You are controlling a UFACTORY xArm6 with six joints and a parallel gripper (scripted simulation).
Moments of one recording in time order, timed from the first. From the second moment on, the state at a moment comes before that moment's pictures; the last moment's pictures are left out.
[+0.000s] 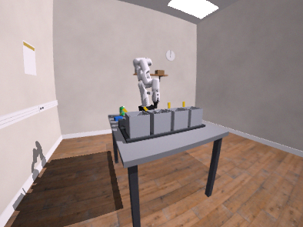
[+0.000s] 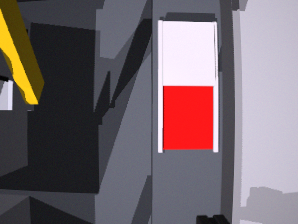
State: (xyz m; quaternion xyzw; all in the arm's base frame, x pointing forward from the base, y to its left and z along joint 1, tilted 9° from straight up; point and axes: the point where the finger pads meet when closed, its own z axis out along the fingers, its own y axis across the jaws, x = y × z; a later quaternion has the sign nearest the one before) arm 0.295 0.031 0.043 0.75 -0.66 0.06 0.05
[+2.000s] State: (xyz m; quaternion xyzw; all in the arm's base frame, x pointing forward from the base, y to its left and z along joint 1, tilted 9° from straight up) arm 0.334 -0.292 0.096 0.75 -0.66 0.07 0.05
